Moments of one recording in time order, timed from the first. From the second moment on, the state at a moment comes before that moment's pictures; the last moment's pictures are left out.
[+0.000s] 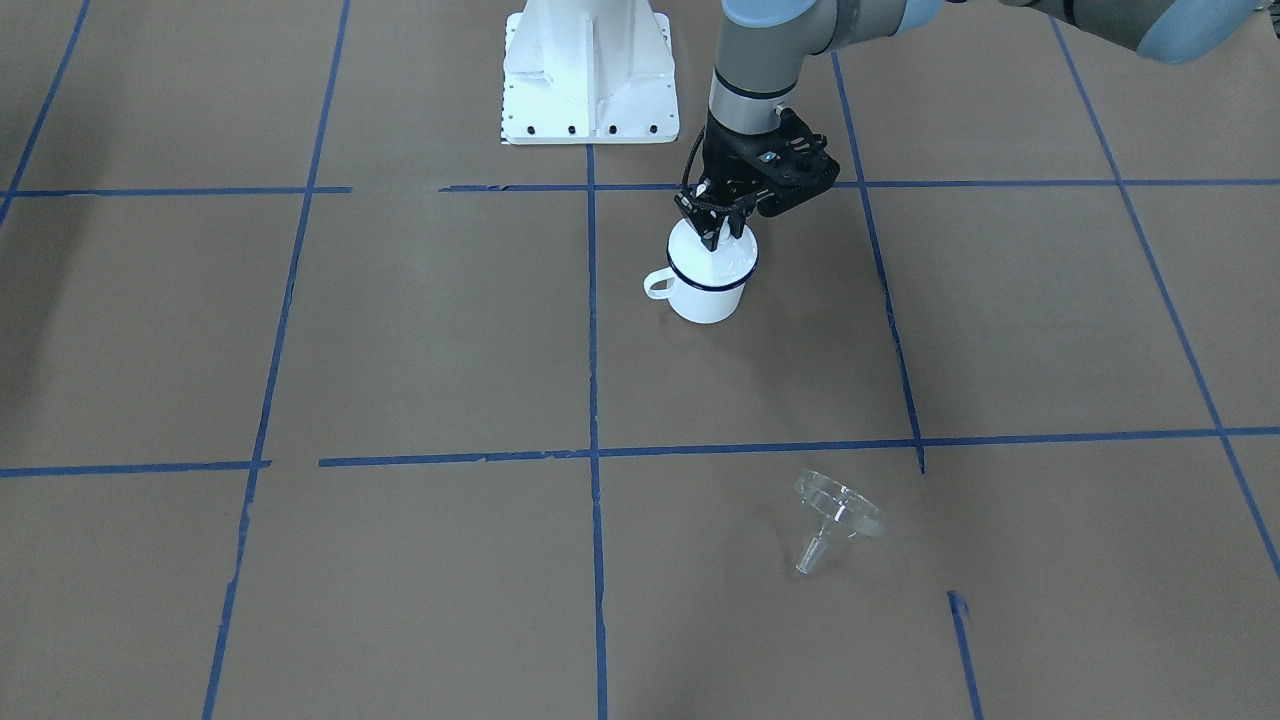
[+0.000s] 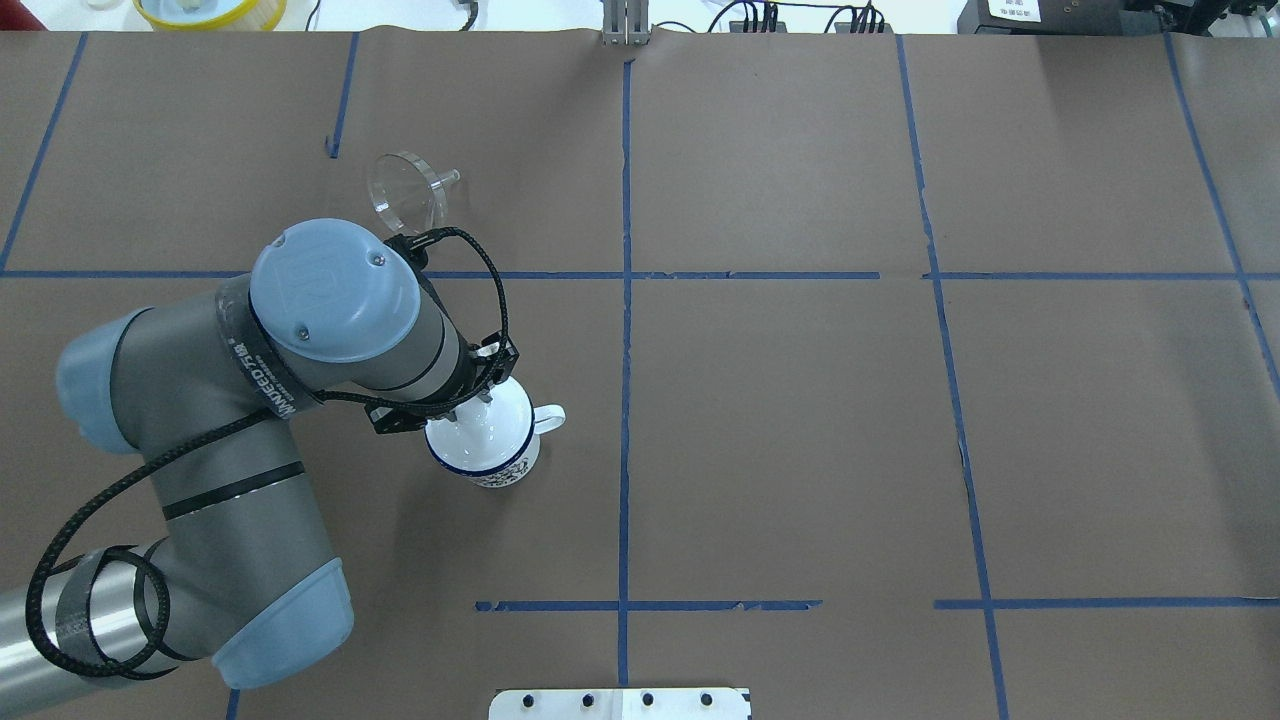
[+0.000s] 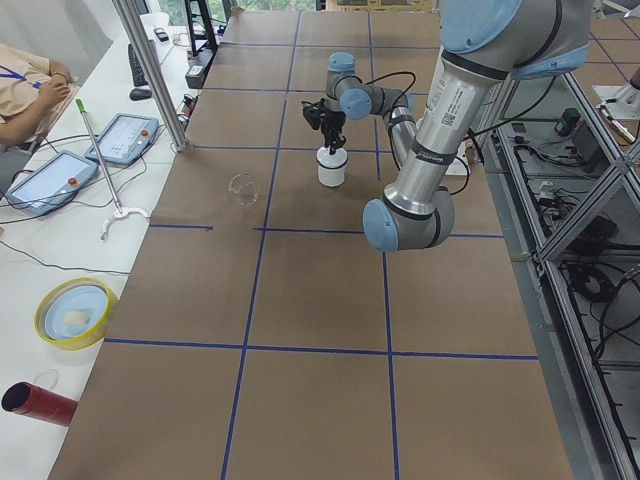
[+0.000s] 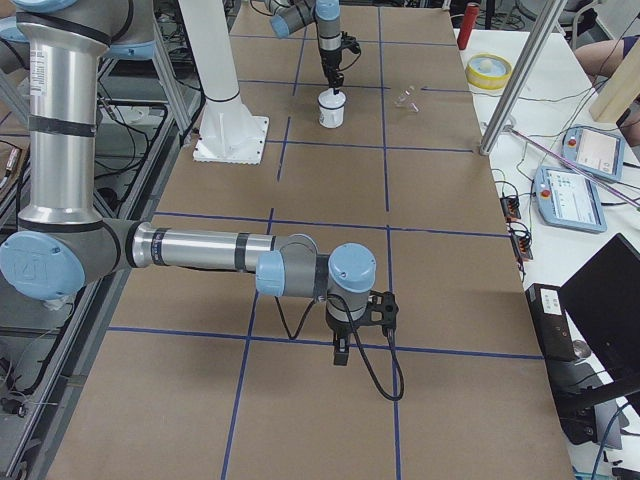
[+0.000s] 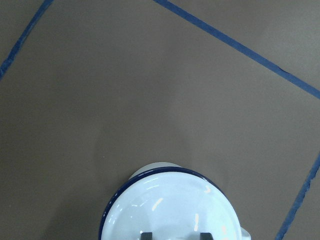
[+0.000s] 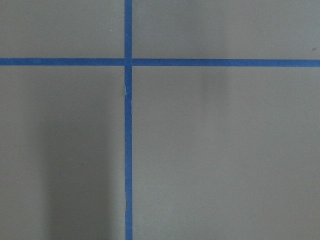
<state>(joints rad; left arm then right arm) -0.52 -2.13 -1.98 -1.38 -1.82 -1.74 1.57 -1.68 1.66 -1.57 2.29 0.01</state>
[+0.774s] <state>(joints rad) -0.67 -2.12 -2.14 -1.25 -1.83 -1.64 1.57 -1.68 1.66 -1.57 2.29 0.01</state>
